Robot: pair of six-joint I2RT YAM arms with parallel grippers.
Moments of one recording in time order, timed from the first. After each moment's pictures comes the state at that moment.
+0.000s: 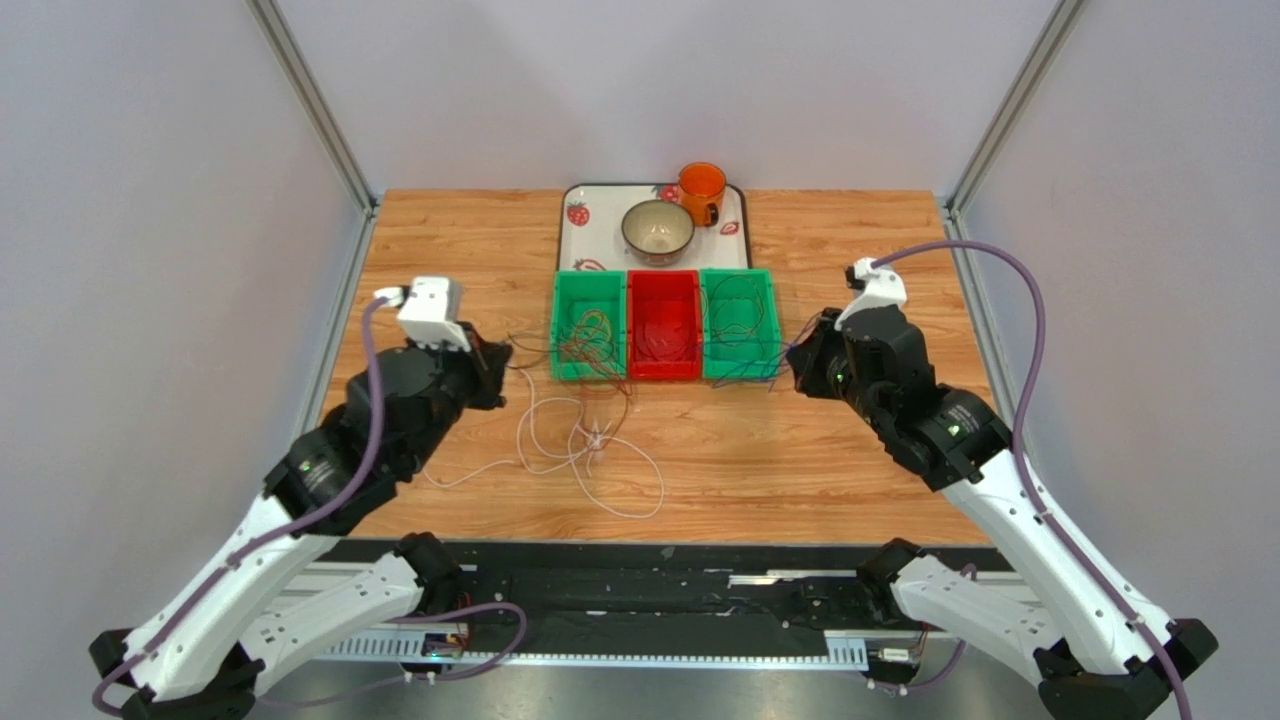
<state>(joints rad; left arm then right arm) -0.78 0.70 0.99 -0.58 -0.43 -0.40 0.61 0.88 1.03 -0.67 0.27 0.54</state>
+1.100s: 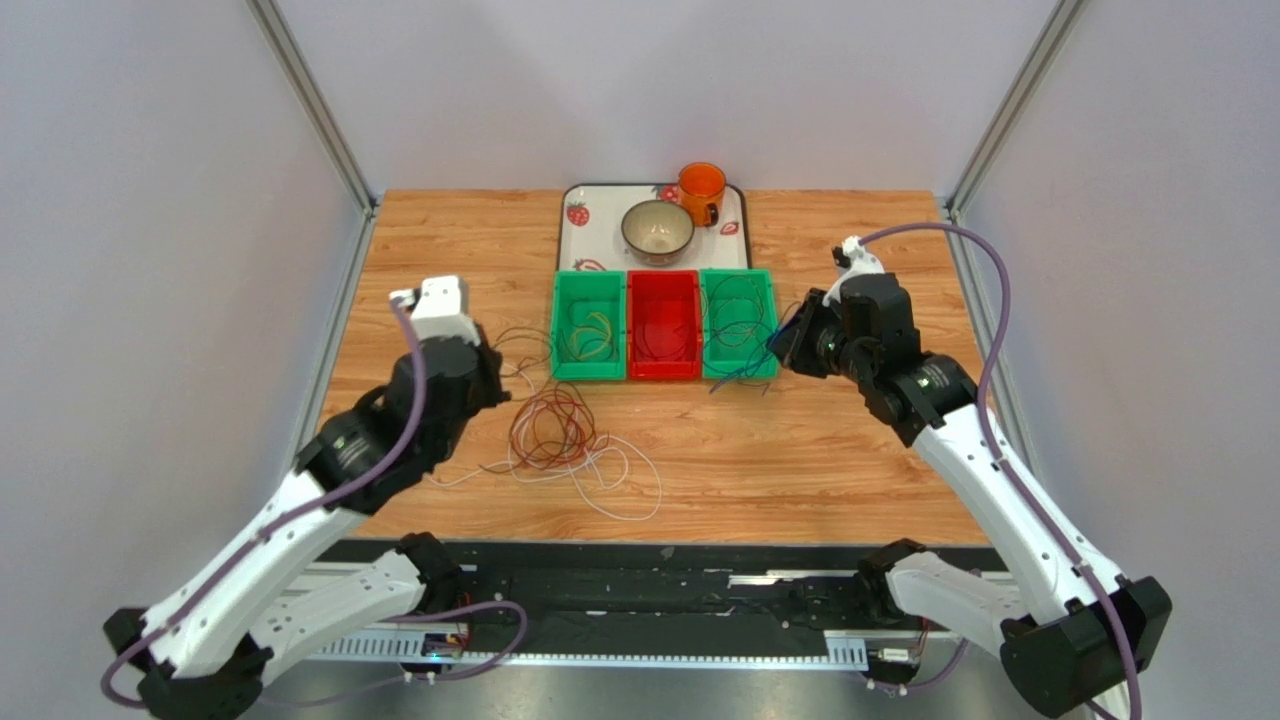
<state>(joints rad) -0.76 0.75 1.00 -0.72 -0.60 -0.52 0.41 1.02 1.02 -0.56 -0.04 0.58</state>
